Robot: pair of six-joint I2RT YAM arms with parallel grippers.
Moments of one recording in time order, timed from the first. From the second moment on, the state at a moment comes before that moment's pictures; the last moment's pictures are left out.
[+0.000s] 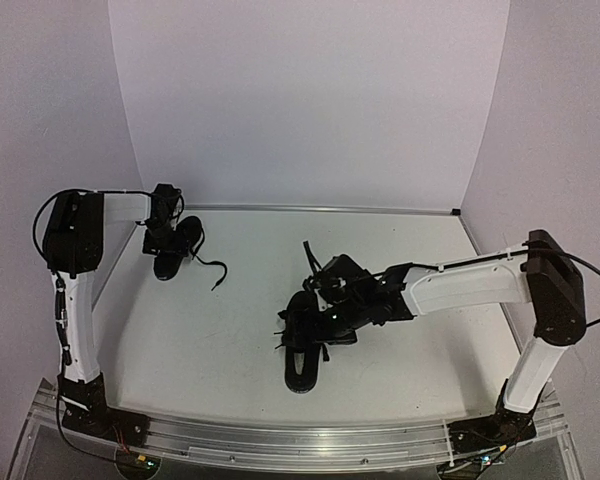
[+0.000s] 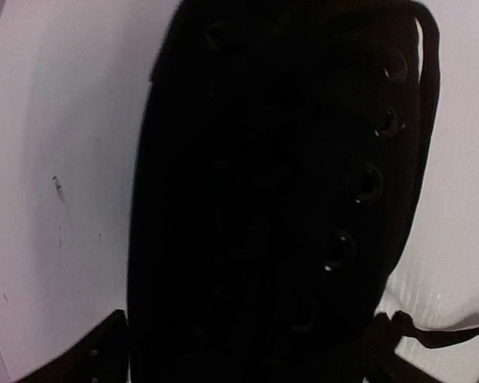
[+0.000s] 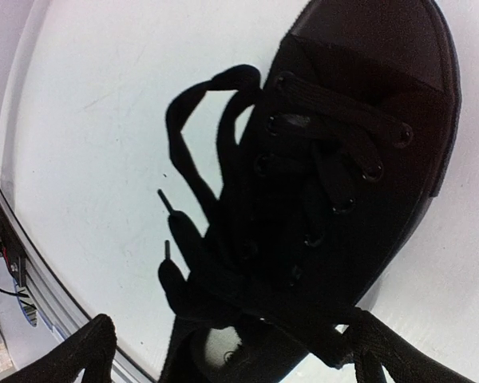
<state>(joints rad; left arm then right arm) -0.16 2.18 1.64 -0.61 -0.16 -0.13 1.02 1.80 1.14 -0.29 -0.14 0.73</state>
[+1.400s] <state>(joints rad) -0.84 1.82 1.35 -0.49 0.00 -0.52 0.45 1.65 1.13 -0.54 0.19 0.38</state>
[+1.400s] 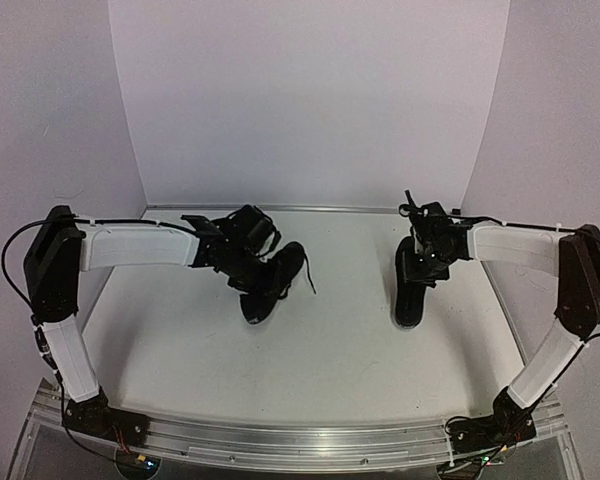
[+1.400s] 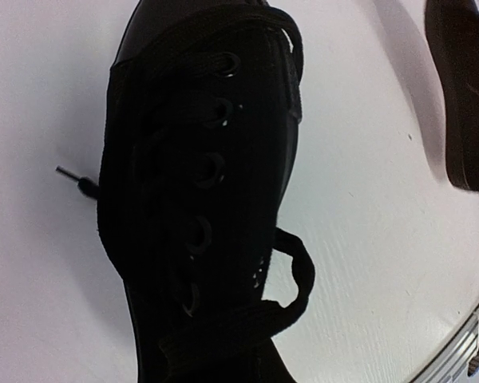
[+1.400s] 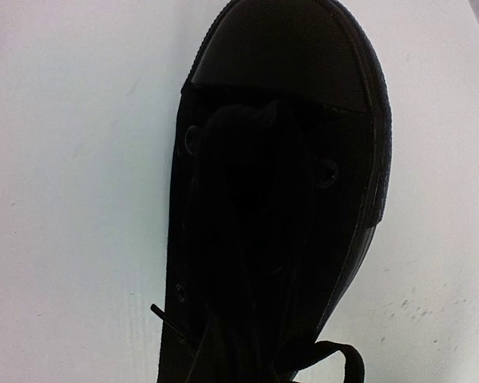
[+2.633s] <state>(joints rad) -1.06 1.95 1.35 -0.47 -0.28 -0.86 0.63 1.48 0.86 -0.21 -0.29 0.38</state>
